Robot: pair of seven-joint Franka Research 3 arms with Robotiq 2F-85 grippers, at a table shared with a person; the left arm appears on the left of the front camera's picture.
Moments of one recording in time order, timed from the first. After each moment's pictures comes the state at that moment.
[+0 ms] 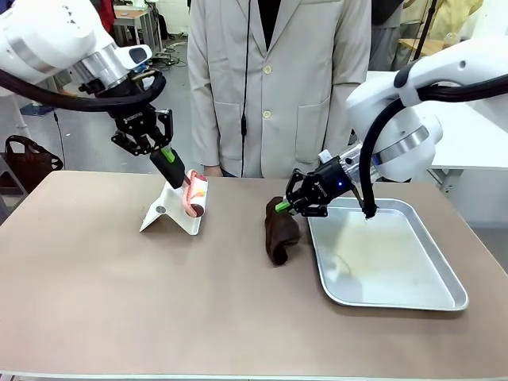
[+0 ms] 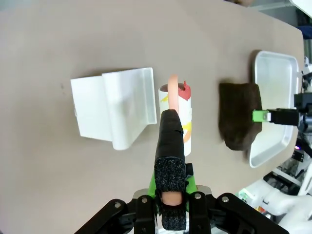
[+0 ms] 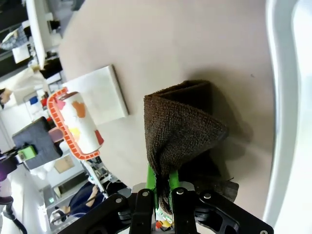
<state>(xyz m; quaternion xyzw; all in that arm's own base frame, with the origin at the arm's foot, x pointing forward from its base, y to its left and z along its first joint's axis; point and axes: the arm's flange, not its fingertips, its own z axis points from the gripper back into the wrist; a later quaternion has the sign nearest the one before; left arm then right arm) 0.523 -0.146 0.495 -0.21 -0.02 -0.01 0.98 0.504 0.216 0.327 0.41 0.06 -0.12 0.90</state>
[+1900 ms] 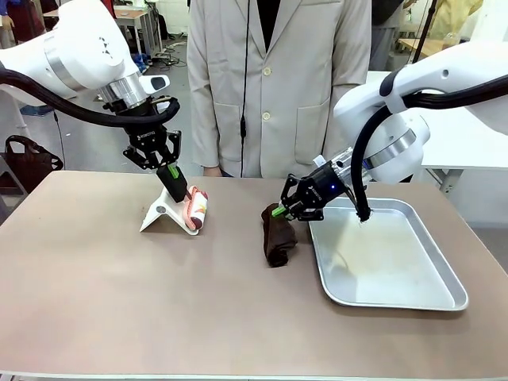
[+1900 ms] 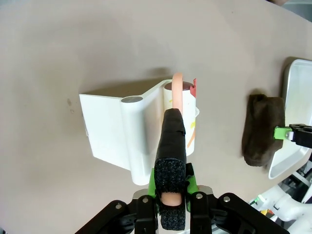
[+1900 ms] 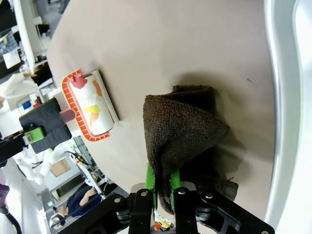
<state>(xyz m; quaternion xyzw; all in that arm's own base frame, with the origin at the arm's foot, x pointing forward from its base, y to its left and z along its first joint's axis) 0.567 -0.153 0.439 -0.18 0.03 -0.01 0.98 0.510 0.227 0.315 0.40 0.07 -0.13 0.91</state>
